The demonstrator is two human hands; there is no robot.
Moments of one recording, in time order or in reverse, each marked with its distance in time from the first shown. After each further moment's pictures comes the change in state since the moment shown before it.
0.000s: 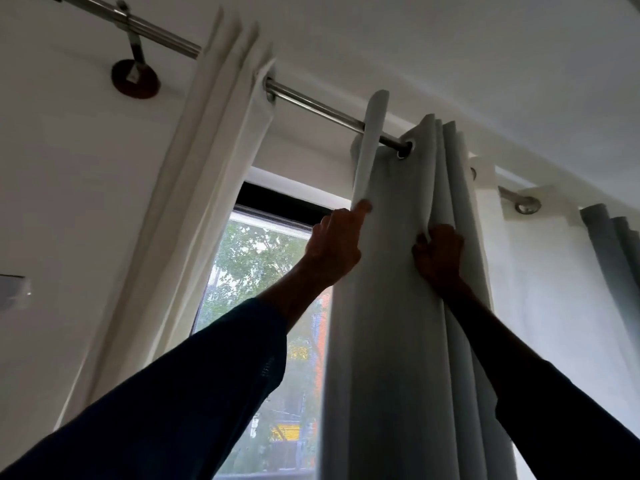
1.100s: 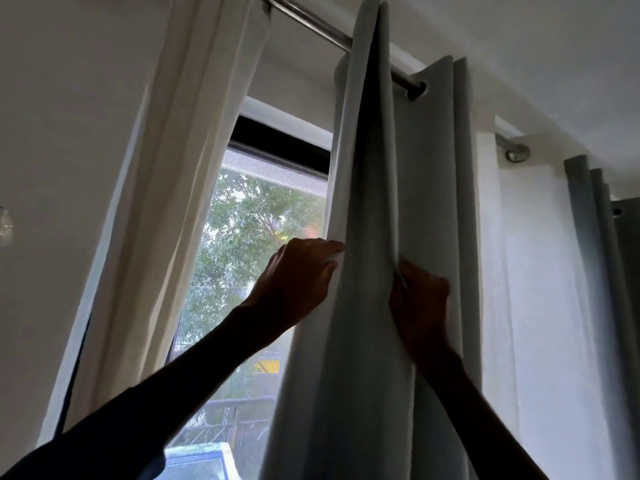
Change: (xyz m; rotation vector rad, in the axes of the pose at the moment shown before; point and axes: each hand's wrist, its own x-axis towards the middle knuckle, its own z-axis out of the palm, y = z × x) left_hand -0.150 -0.019 -0.030 -0.129 -0.027 0.154; right_hand -0.182 -0.035 -0.039 0.062 -0.083 -0.094
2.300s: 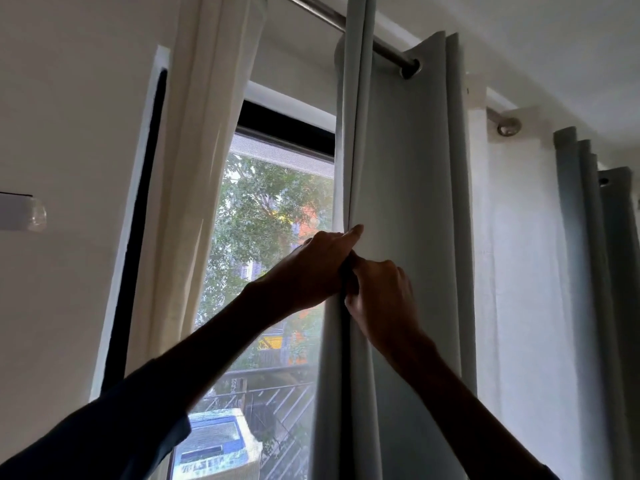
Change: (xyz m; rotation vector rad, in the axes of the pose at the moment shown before) left_hand -0.015 0.018 -0.007 -0.187 -0.320 0.046; right_hand -0.032 -0.089 -0.021 -0.327 -0.285 -0.154
